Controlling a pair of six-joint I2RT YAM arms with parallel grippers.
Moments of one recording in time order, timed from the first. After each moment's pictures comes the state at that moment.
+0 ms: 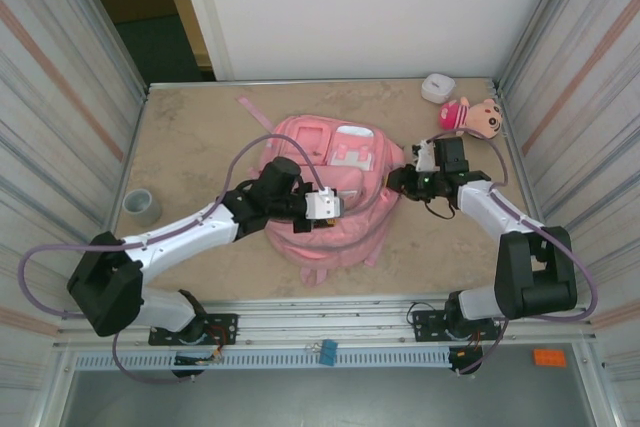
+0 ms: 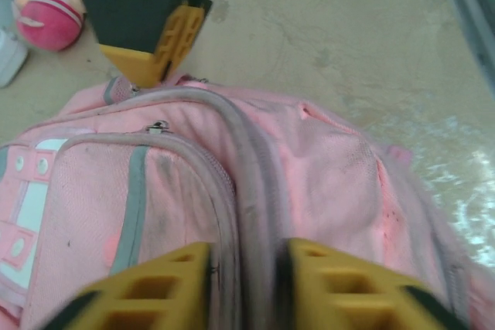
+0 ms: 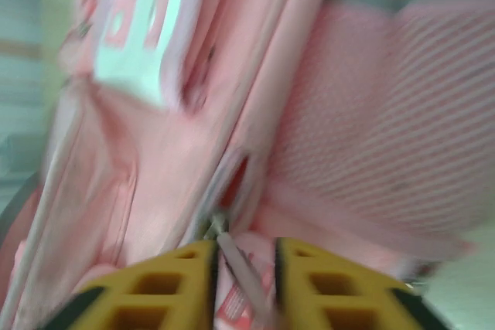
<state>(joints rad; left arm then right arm) -0.81 1.35 0.89 -0.18 0.40 0.72 0.12 1.39 0.81 -0.33 -0.54 0.48</state>
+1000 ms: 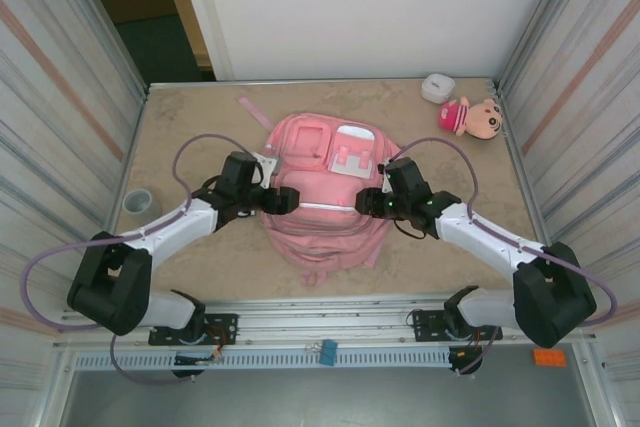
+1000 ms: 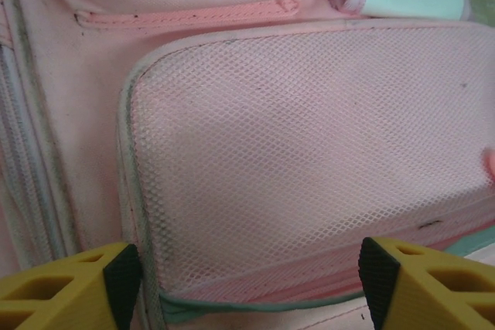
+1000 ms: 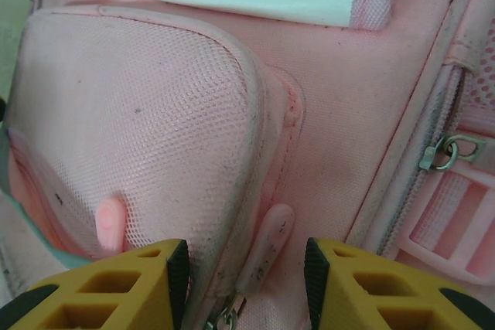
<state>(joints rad) -0.47 1.37 0.74 -0.15 0.31 -0.27 0.56 1.26 0.72 -0.28 -0.15 0.62</state>
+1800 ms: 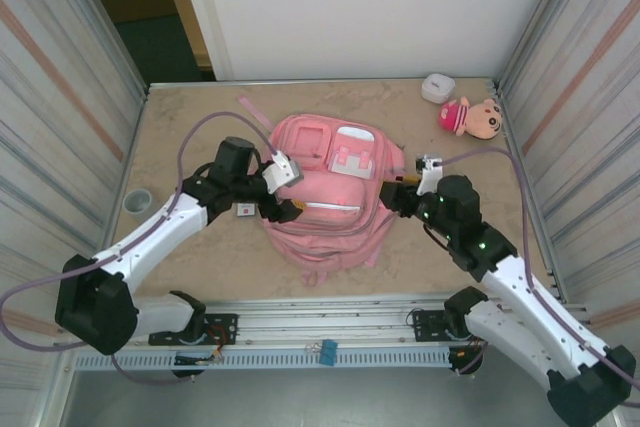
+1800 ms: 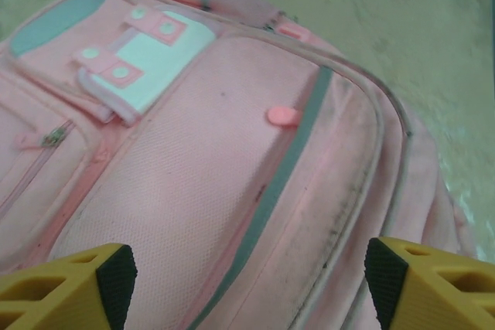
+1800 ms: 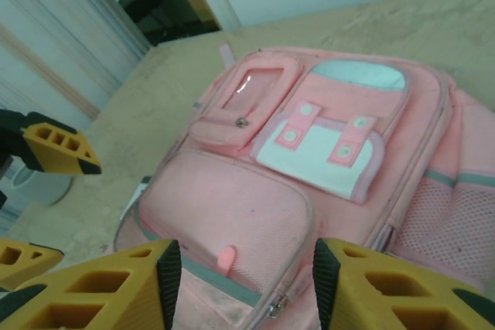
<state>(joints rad) -0.51 1.27 0.93 -0.43 0.54 0.58 0.52 0.69 0.59 -0.22 -0.07 0.45</state>
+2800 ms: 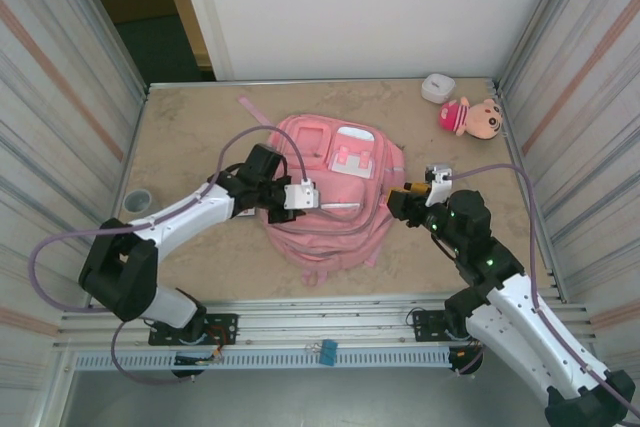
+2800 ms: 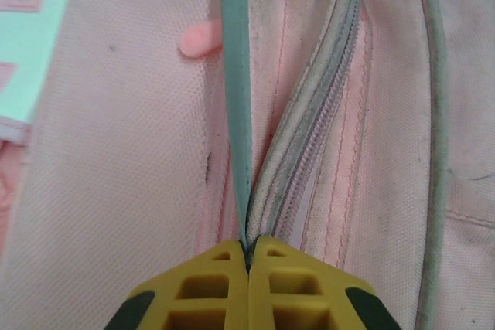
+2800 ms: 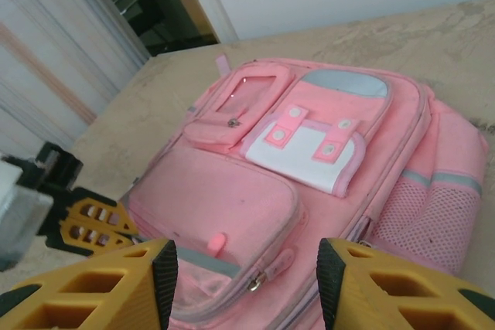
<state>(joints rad) -0.58 1.44 0.95 -0.44 0.45 0.94 0.48 0.58 0.51 -0.21 -0.10 0.41</state>
